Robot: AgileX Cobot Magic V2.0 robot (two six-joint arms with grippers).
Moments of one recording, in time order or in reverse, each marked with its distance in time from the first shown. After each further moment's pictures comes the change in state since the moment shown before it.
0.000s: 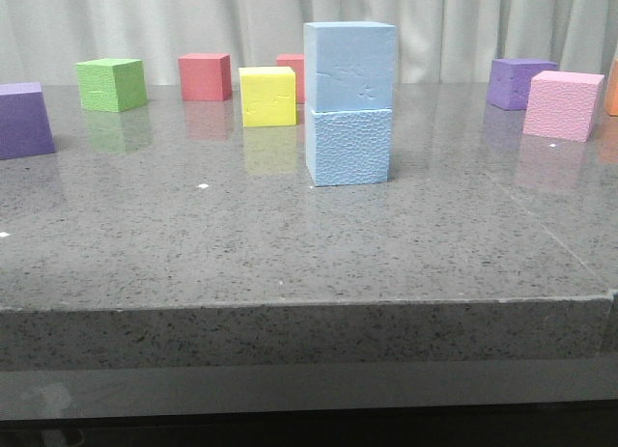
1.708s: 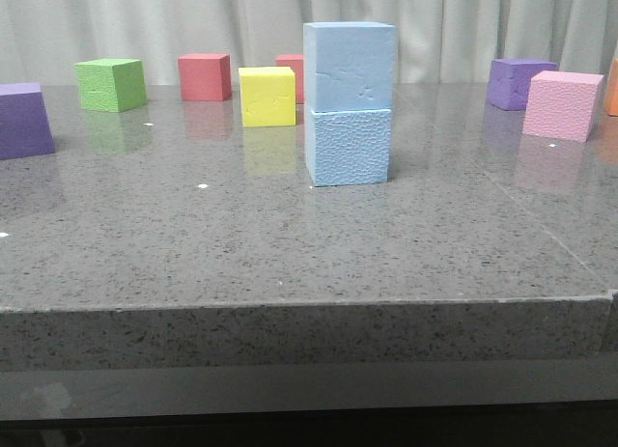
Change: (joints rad) left arm 0.487 -0.420 0.414 0.011 -0.405 0.069; right arm 0.000 0.006 0.000 0.000 -0.008 0.000
